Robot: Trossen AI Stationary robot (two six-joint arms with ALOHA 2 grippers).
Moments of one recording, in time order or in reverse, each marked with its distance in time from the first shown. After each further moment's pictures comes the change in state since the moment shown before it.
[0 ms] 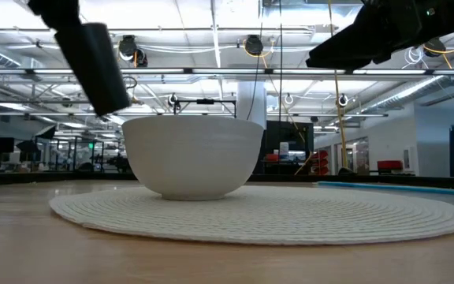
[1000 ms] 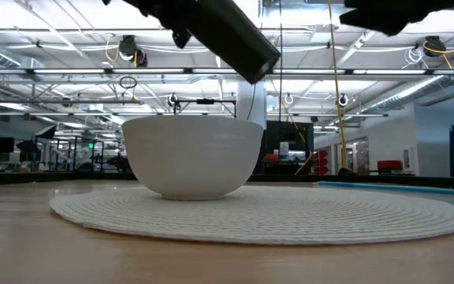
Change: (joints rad) left arm 0.402 0.432 0.099 0.912 0.773 0.610; right arm 0.179 -0.285 0.000 -0.111 0.221 -0.048
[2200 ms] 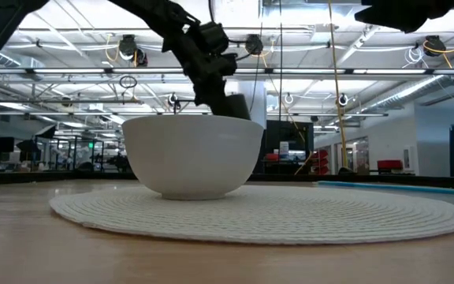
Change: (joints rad) left arm 0.357 0.560 0.542 -0.477 0.069 0.111; right arm 0.140 -0.058 0.000 -0.100 0.180 0.048
